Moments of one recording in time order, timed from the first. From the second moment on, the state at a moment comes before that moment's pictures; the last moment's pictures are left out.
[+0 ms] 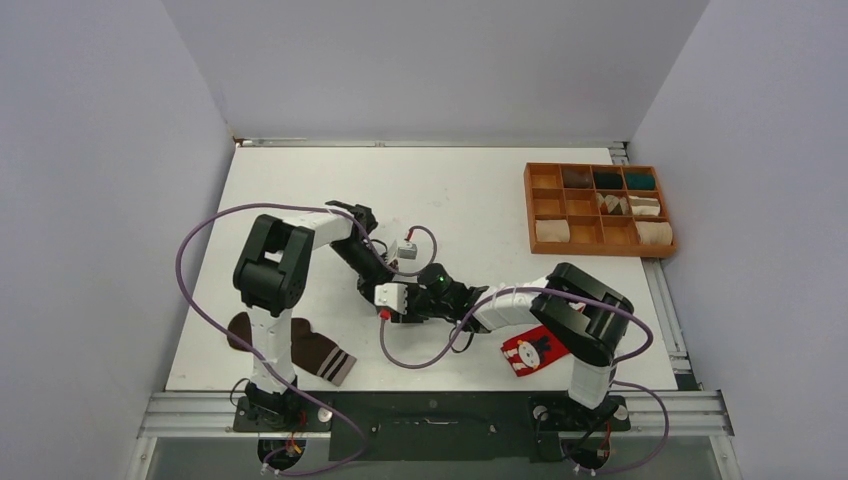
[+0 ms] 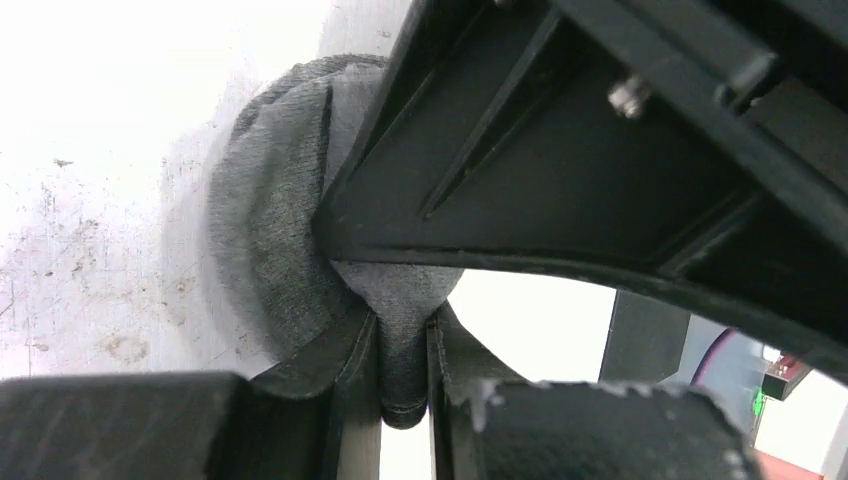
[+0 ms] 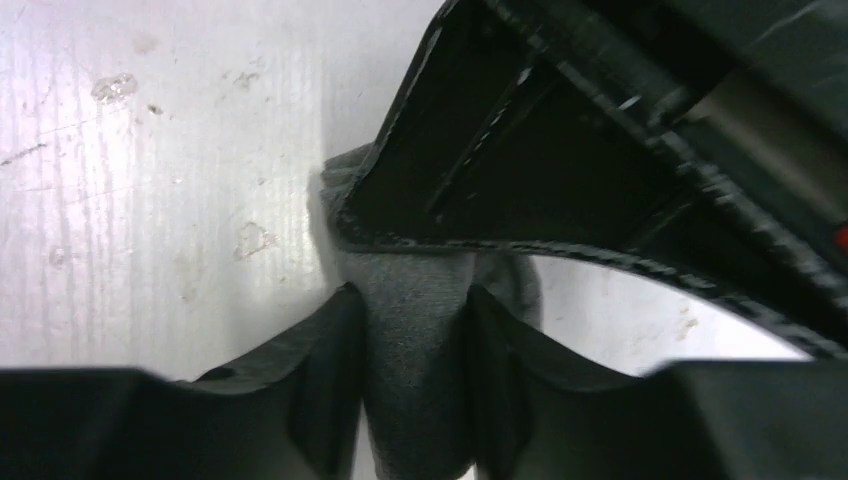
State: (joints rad) left arm -0.39 2.06 1.32 -1.07 0.82 0.92; right arm 0.96 1.81 0.79 0.44 -0.25 -0.66
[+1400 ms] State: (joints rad) left arm -0.59 1.57 0.78 -0.29 0.42 1.13; right arm 0.65 2.09 1.17 -0.01 -0.98 0.02
